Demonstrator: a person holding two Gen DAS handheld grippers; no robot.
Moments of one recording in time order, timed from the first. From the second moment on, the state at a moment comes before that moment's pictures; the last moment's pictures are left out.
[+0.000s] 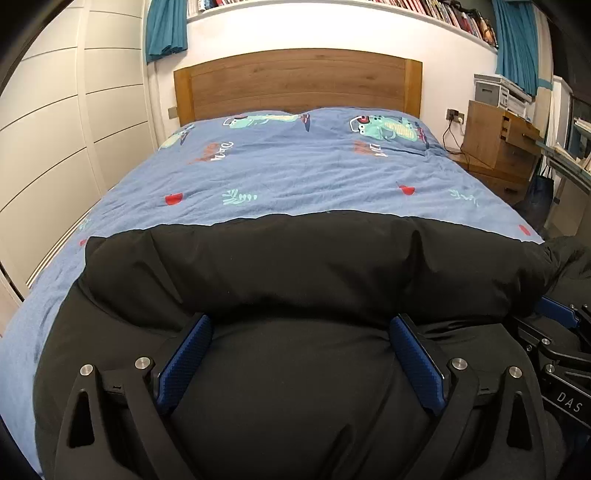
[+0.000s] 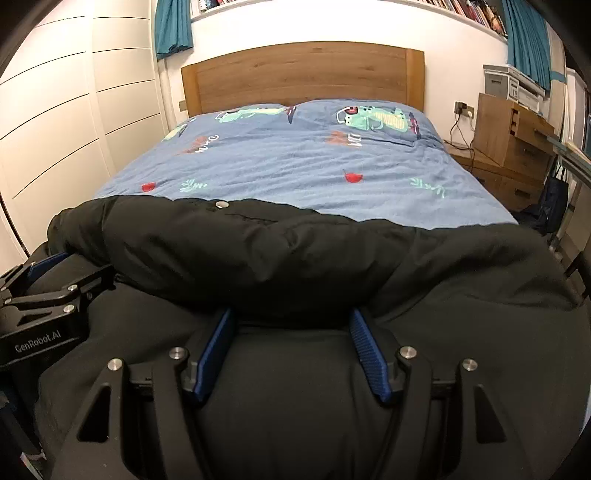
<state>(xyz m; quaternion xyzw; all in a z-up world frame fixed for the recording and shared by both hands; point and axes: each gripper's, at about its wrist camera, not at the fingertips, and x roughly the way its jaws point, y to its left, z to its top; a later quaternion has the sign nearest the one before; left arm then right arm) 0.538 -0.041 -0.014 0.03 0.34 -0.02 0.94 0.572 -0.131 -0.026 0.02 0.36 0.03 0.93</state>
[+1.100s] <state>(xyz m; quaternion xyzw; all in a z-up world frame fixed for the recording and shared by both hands) 0.526 -0.026 -0.011 0.02 0.36 -0.02 0.93 0.540 -0.250 -0.031 0.07 0.39 -0.09 0.91</state>
